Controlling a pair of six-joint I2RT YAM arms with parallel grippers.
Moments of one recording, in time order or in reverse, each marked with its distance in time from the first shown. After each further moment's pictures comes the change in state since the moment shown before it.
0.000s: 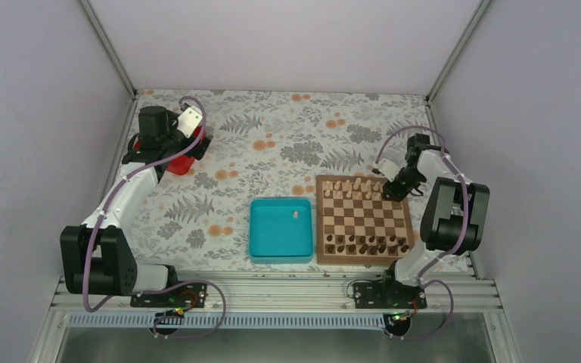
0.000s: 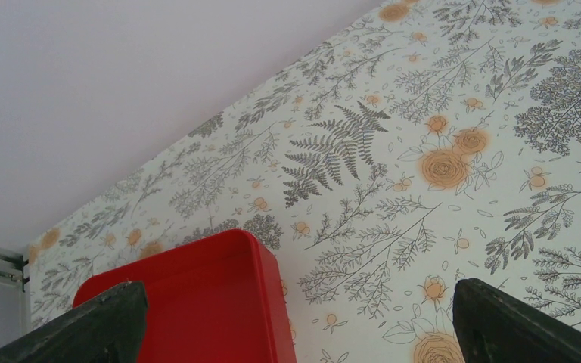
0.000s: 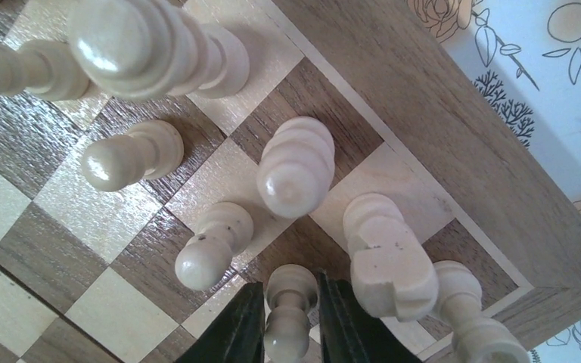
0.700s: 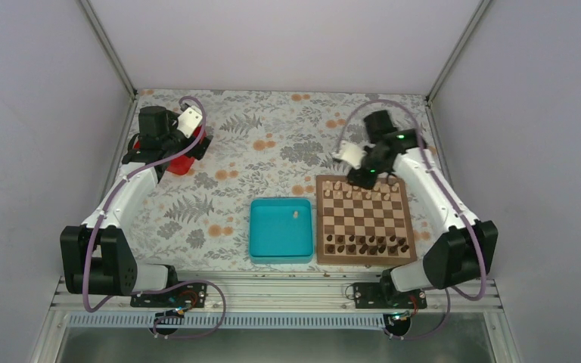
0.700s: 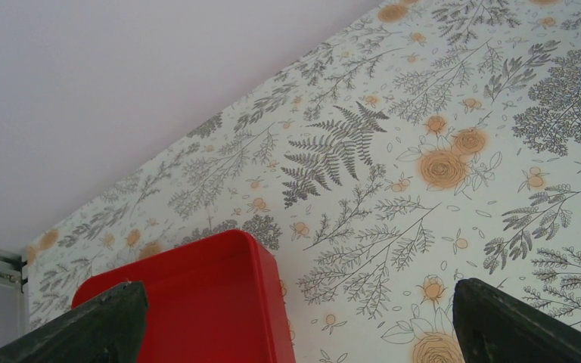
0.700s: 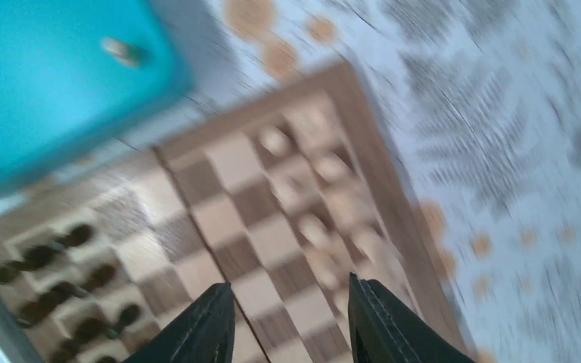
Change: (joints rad) left arm 0.000 0.000 0.000 -0.001 0.002 0.000; right arm 0.397 -0.262 0.219 -0.233 -0.001 0.114
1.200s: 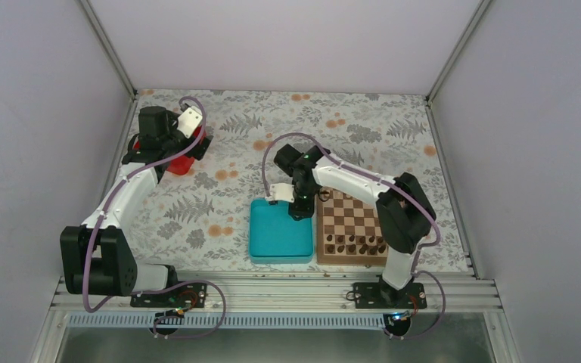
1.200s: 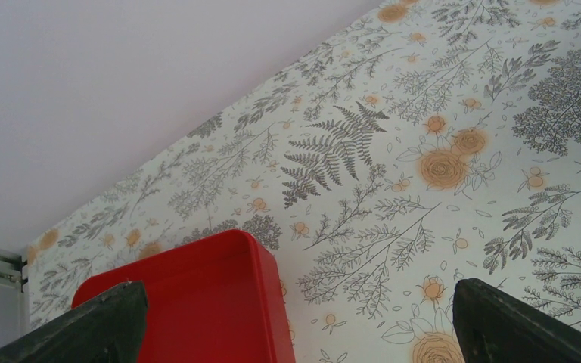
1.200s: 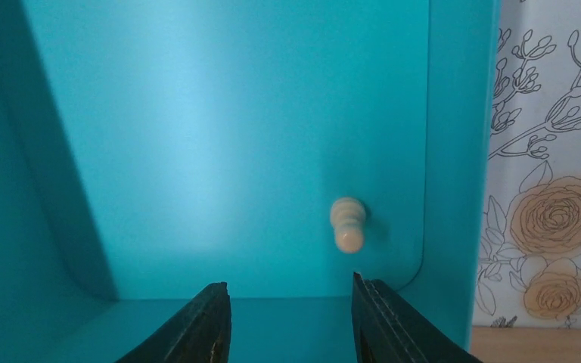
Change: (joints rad) left arm 0.000 0.000 0.000 0.001 0.002 0.000; right arm 0.583 0.385 0.071 0.065 0.022 0.142
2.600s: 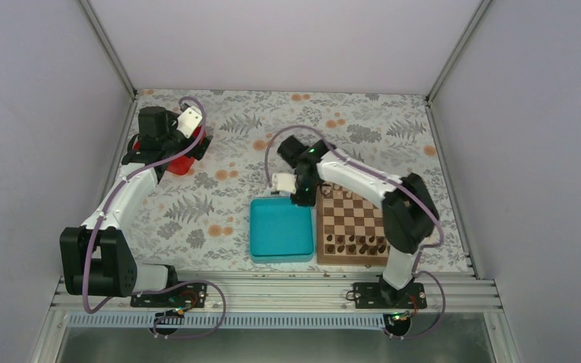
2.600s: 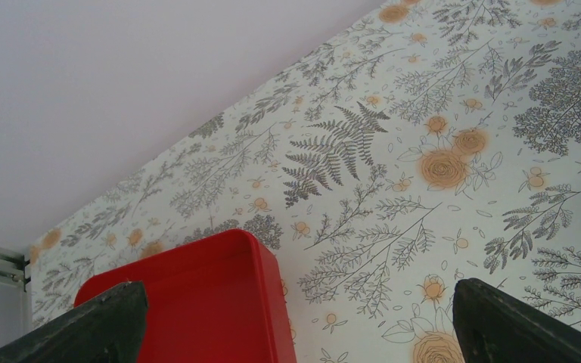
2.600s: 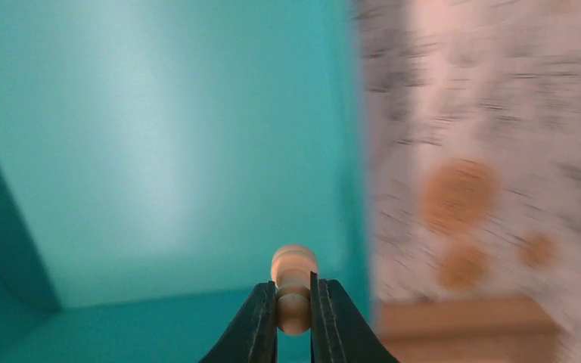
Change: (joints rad) left arm 0.000 -0.007 -0.003 0.000 -0.003 0.000; right arm -0.019 0.046 0.006 0.069 0.089 -0.014
